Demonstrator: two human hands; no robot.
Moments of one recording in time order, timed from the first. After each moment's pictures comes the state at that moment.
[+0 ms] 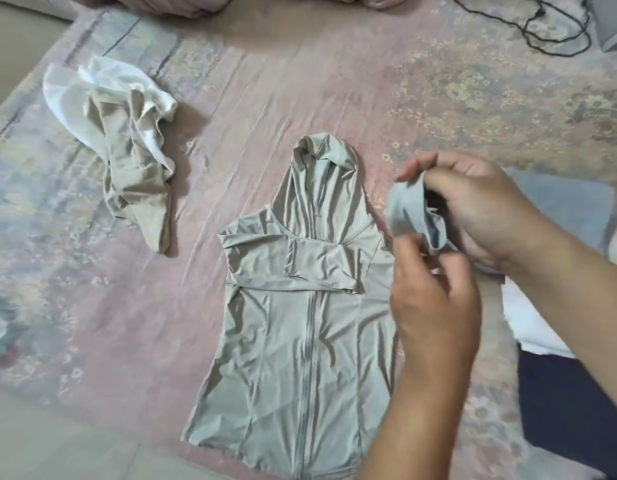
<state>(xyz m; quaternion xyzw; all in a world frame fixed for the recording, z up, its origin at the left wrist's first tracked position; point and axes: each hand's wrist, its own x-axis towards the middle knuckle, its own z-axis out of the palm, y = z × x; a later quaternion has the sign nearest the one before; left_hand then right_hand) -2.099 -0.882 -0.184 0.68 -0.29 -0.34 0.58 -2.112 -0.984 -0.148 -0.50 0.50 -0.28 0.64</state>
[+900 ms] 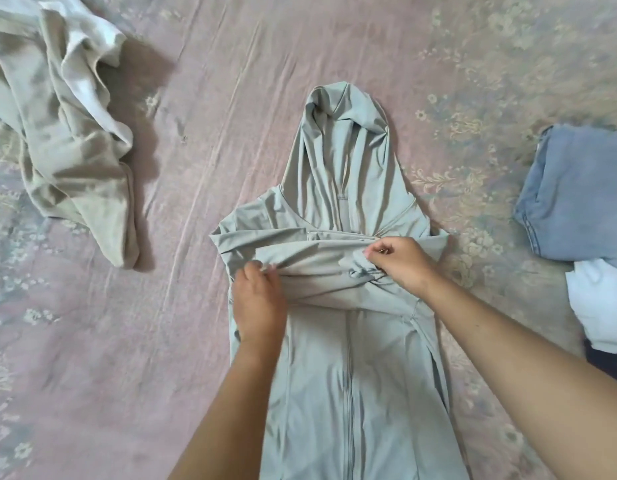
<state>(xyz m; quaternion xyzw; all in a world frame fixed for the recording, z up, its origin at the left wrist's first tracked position) -1.856 -0.881 -0.448 0.86 -0.37 -0.24 0.24 -2.051 -0.985 -0.434 -0.57 0.69 0.01 0.46</state>
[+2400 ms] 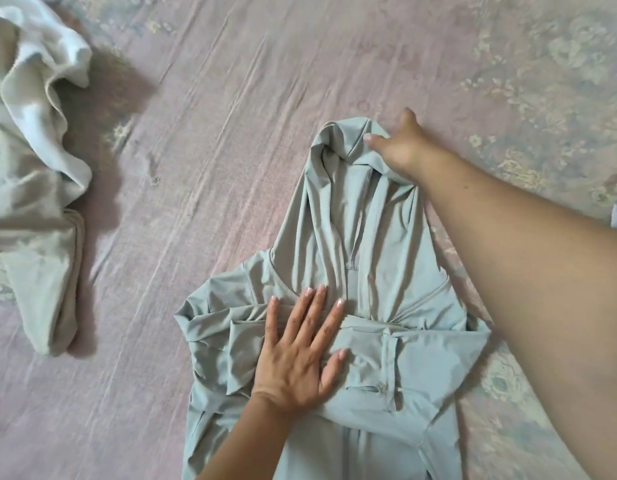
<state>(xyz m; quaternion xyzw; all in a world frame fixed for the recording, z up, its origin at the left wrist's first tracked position) -1.890 -0.932 -0.533 0.67 -0.73 -0.08 0.06 -1.977 -1.256 -0.474 -0.62 0.70 -0.03 0.35</state>
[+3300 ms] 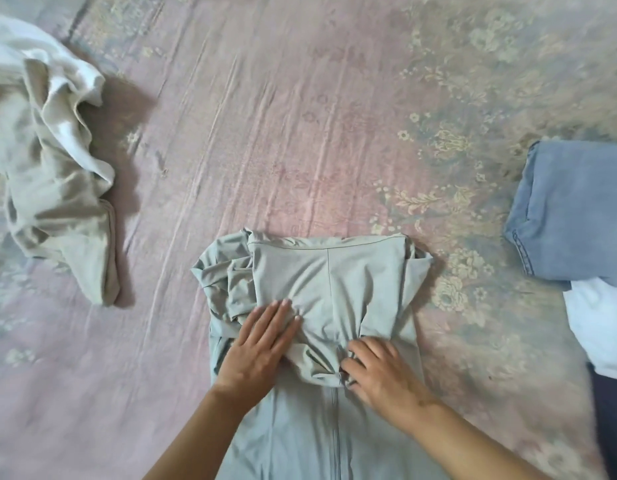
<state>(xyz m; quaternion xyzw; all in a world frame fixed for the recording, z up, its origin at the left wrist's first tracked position) -1.843 -0.840 -0.501 0.55 -0.84 -0.02 0.03 -2.092 -0.876 -0.465 -0.92 0.35 0.03 0.16</state>
